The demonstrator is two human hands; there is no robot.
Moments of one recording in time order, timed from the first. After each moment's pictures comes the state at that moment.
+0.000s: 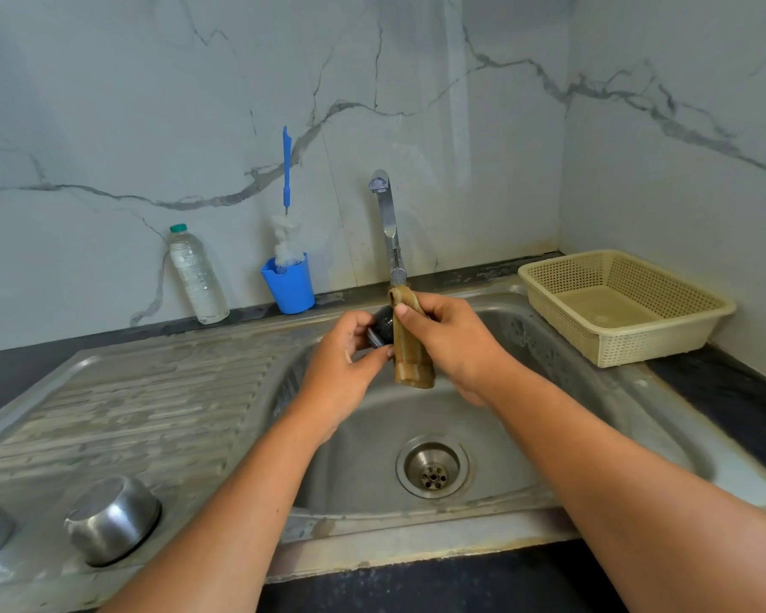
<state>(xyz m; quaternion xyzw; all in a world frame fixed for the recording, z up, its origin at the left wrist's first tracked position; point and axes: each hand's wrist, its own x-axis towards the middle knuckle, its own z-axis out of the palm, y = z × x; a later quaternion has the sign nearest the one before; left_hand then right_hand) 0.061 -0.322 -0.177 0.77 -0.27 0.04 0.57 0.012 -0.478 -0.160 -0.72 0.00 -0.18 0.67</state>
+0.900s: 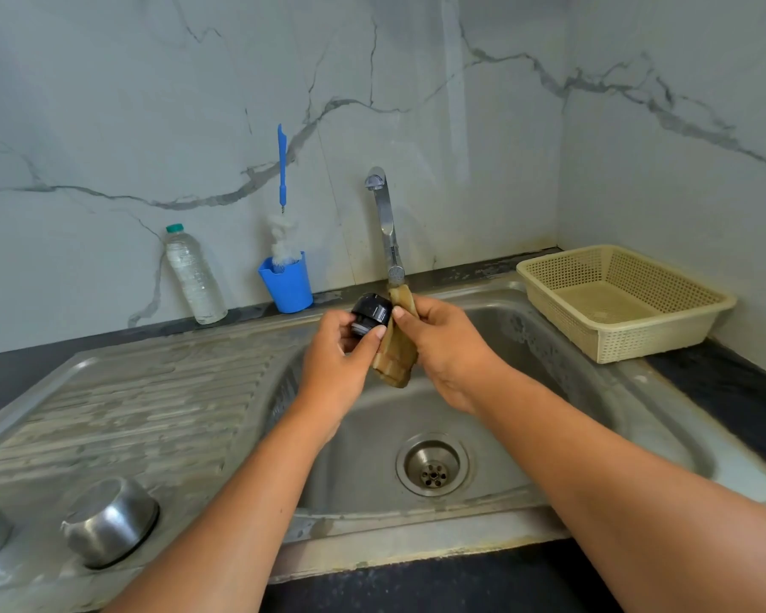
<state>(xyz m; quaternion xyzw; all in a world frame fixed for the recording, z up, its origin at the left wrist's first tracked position) 0.063 -0.329 -0.181 0.78 -0.19 0.09 0.59 0.023 -0.468 -0.172 -0.62 0.03 -0.14 0.77</state>
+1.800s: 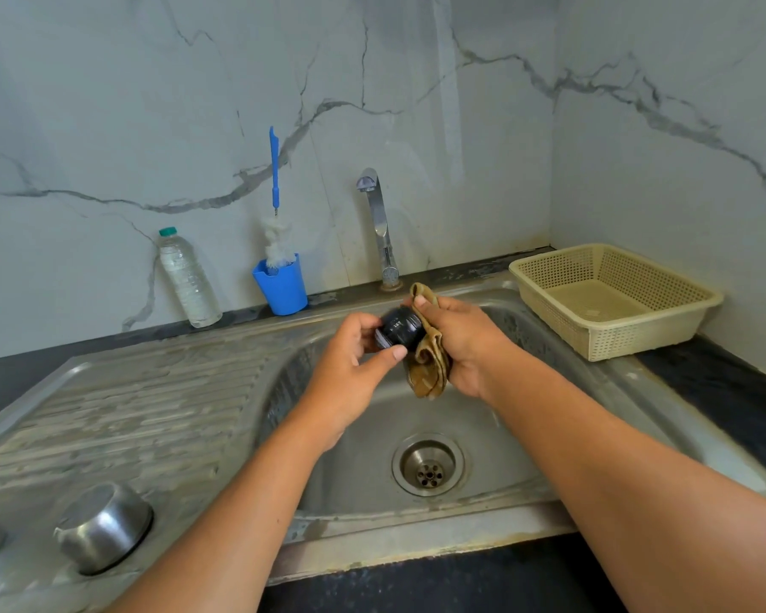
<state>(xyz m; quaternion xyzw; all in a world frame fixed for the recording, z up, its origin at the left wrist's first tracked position) 0.050 -0.333 -0.180 0.76 -0.28 -0.01 0.59 0.018 -0.492 -0.162 -0.53 0.12 -0.09 0.83</state>
